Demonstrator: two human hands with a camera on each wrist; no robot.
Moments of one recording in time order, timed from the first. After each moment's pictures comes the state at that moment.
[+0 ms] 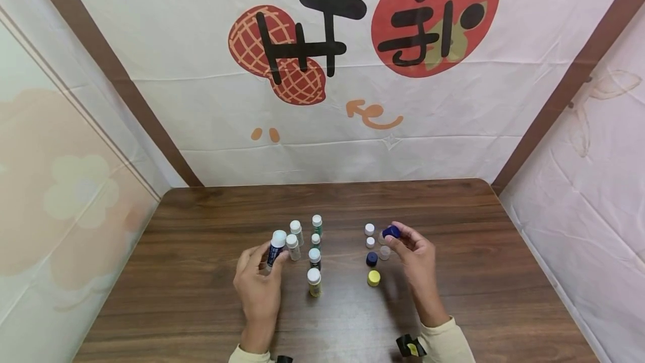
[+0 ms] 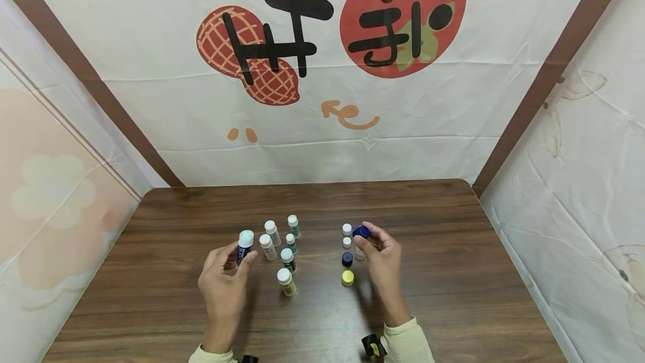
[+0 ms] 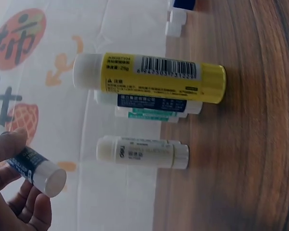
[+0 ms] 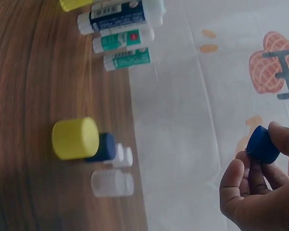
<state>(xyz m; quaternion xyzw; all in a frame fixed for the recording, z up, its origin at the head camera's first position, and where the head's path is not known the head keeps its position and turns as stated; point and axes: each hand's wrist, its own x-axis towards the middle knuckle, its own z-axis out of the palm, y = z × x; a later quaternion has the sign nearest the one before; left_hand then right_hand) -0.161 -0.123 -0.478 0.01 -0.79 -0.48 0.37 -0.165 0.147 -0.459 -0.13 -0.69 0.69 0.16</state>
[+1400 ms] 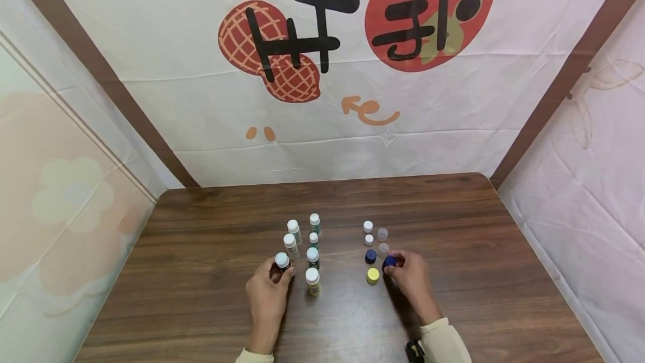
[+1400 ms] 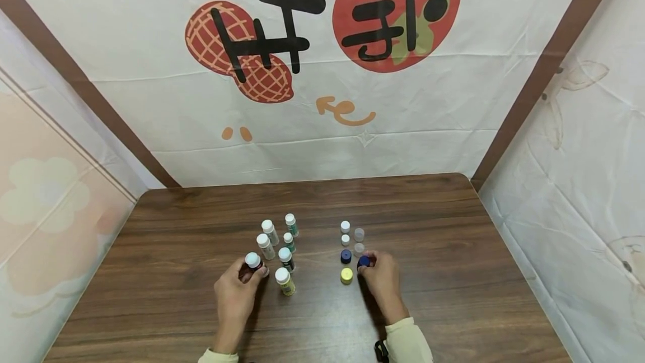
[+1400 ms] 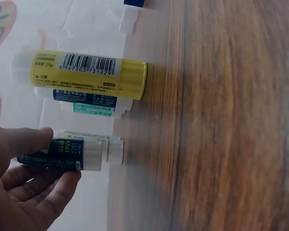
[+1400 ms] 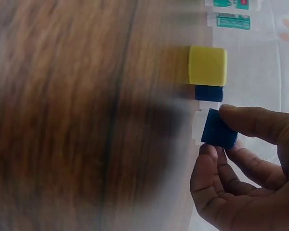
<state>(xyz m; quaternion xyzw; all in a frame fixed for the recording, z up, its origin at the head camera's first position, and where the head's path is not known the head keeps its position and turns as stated) -0.164 -0.120 -0.520 0.09 -0.86 -0.48 0.17 -0.165 0.165 -0.529 -0.15 -0.89 0.43 0.06</state>
